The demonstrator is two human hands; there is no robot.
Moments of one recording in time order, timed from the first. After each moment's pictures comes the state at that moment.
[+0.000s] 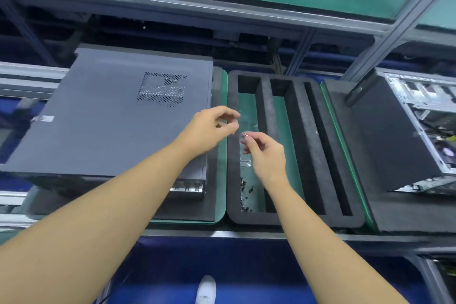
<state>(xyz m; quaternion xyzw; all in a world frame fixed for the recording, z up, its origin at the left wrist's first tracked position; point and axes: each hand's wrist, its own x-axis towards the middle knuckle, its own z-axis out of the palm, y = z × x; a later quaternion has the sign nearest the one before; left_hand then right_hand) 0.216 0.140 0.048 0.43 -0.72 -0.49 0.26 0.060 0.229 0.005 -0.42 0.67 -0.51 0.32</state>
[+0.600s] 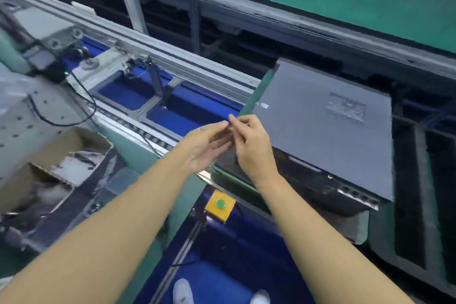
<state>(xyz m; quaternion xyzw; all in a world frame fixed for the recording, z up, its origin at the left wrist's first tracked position) 0.607 0.231 0.059 0.44 -0.17 -0.70 0.53 0.467 0.224 0.054 -0.74 0.47 -0.41 0.26</state>
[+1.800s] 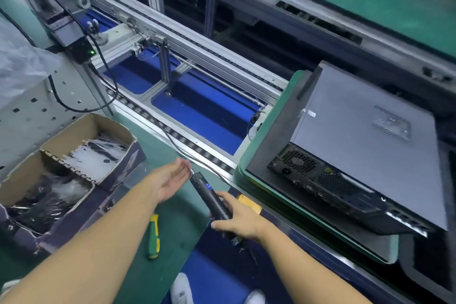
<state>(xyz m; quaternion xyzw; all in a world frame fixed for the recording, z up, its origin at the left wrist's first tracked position) 0.785 0.275 -0.100 0.51 0.04 -0.67 0.53 0.537 0.286 -0.101 -0.61 0.46 0.01 0.64</state>
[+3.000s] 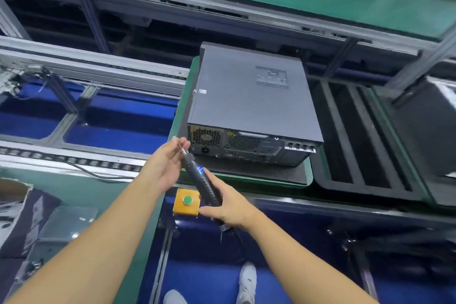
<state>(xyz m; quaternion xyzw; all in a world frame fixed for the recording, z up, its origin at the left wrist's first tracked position) 0.604 0.225 -0.026 0.45 -0.14 -0.74 0.49 0.418 0.329 -0.051 -0.59 0.54 -0.22 0.55</state>
